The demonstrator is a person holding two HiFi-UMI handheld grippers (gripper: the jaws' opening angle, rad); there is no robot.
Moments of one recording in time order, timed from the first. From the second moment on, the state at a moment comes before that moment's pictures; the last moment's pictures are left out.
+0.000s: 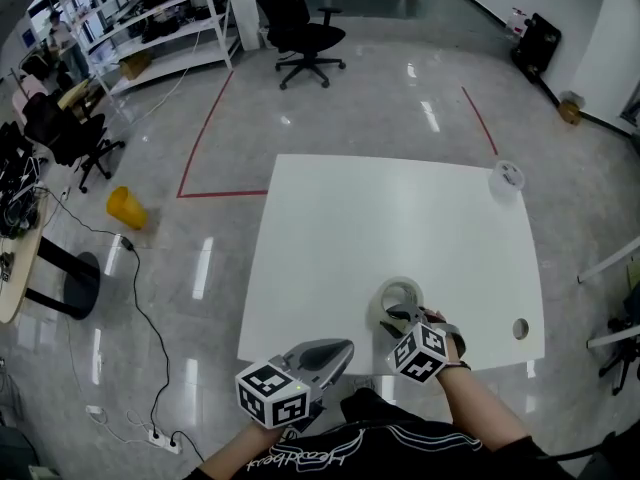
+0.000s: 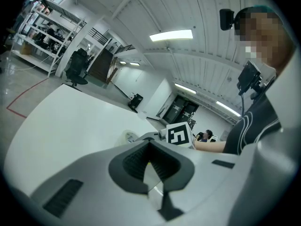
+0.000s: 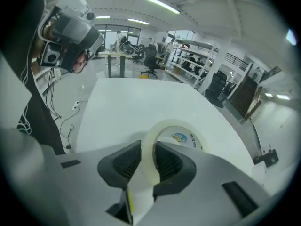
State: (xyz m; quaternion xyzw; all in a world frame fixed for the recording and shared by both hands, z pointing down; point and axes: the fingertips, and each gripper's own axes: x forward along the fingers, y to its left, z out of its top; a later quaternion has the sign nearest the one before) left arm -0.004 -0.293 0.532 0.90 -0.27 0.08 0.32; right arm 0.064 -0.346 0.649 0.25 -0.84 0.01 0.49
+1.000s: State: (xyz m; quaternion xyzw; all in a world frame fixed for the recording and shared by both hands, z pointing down) left arm 0.005 -0.218 0.422 0.94 -0.23 0.04 0.24; right arm 0.080 -0.230 0.416 0.34 -0.91 0.22 -0.01
